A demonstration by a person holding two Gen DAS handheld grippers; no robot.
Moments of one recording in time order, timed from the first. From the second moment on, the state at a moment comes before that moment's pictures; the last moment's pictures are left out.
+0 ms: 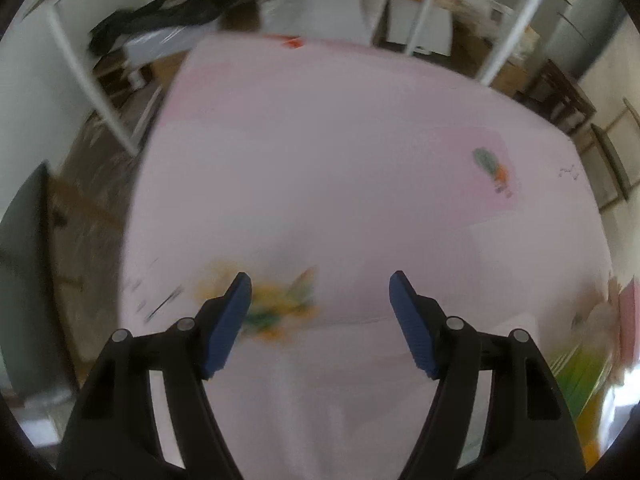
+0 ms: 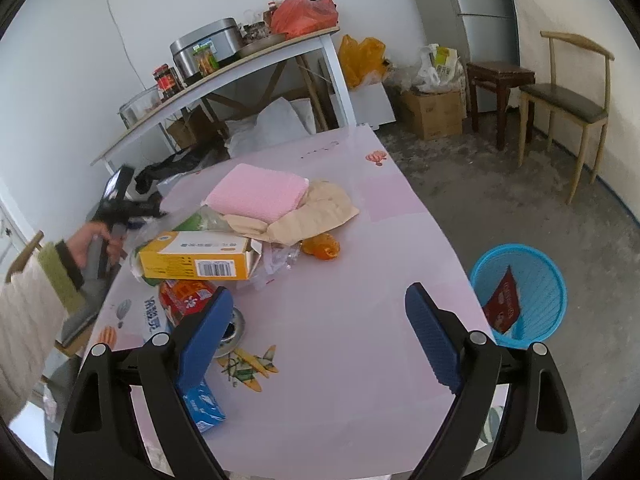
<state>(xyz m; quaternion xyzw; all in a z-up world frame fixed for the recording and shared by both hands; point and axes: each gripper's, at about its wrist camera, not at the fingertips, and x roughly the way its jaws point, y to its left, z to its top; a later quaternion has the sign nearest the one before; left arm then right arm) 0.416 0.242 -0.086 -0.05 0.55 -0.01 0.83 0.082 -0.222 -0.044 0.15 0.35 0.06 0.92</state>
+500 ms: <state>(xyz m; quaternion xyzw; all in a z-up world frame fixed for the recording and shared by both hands) 0.309 0.212 -0.036 0.18 0.43 -0.24 0.85 0.081 -0.206 -0.036 0.15 0.35 0.08 0.92</state>
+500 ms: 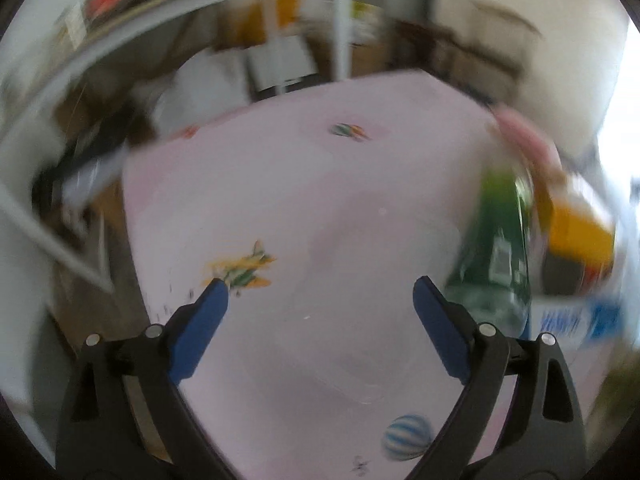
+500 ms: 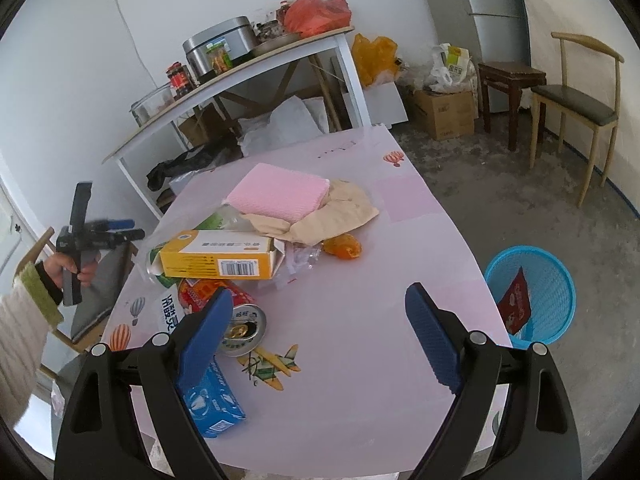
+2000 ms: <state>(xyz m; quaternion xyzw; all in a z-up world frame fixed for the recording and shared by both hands) 0.331 0.218 -0.079 0.17 0.52 -0.23 0.80 0.126 -0.172 -0.030 0.08 0.39 0.15 0.91</state>
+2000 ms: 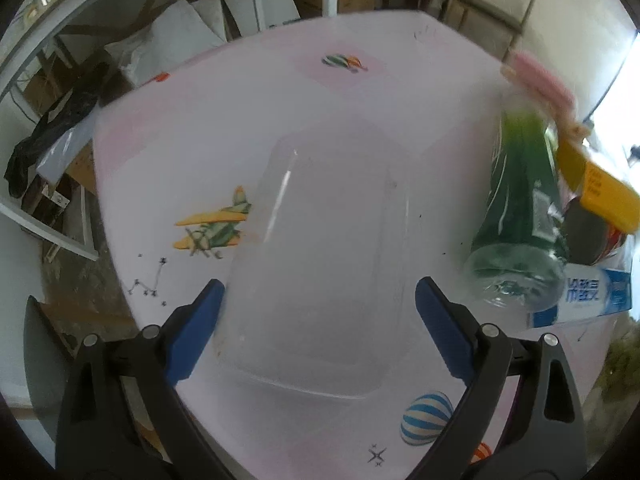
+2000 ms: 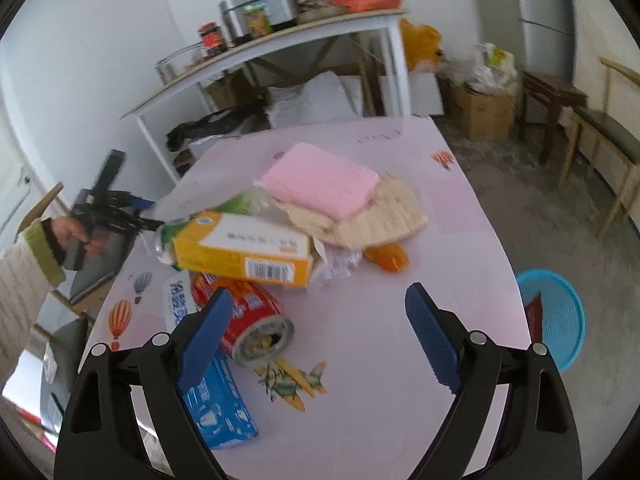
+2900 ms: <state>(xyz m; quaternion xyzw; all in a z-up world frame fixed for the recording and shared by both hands) 0.330 0.217 -0.092 0.11 0.52 -0.24 0.82 0.321 -0.080 -0.052 -0.18 0.45 0.36 0.80</state>
